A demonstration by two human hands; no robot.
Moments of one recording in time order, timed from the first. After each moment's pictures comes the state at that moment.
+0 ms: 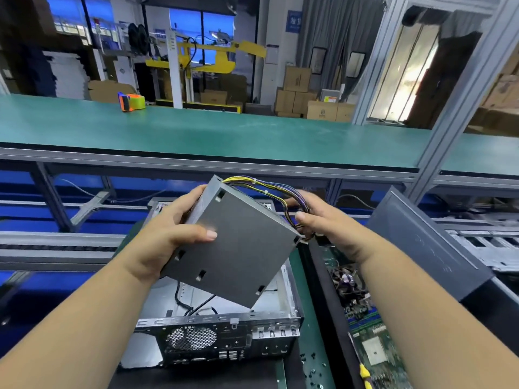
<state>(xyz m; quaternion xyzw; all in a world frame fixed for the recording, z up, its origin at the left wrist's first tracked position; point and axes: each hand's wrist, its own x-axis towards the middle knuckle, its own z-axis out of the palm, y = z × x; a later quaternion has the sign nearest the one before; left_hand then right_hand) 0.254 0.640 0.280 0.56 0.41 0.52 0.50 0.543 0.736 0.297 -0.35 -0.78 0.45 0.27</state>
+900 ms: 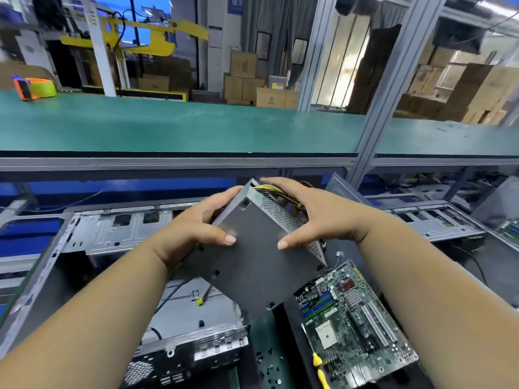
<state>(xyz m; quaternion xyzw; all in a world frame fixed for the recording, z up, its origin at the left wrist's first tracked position) 0.362 0.733 0.274 0.68 0.29 0.36 0.57 0.621 0.746 0.345 -0.43 -0.86 0.26 0.10</state>
